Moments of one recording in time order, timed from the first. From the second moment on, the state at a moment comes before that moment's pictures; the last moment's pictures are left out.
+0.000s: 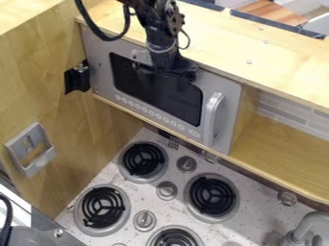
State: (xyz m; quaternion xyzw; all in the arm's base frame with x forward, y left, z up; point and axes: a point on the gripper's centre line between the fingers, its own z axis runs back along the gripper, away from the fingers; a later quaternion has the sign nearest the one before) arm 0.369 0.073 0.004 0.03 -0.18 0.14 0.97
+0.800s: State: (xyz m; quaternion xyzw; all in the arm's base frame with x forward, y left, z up) arm 0.356 0.107 0.065 0.07 -0.22 0.17 0.96
